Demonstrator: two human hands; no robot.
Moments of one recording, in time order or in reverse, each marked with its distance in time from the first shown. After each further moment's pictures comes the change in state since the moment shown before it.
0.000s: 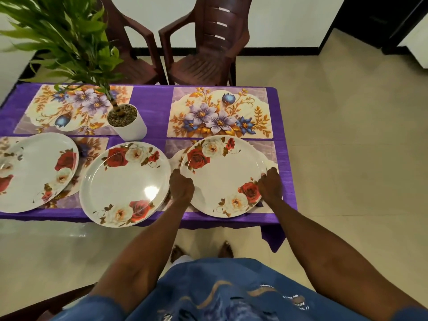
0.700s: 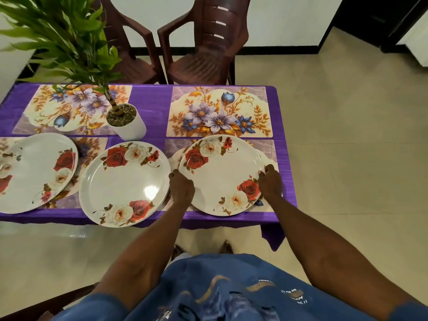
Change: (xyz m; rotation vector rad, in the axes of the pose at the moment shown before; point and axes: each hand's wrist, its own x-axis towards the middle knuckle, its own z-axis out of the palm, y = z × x) left_hand 0.007 -0.014 0.007 0.165 -0.026 0.014; right_hand 0.007 -0.001 0.002 -0.018 0.000 -0.021
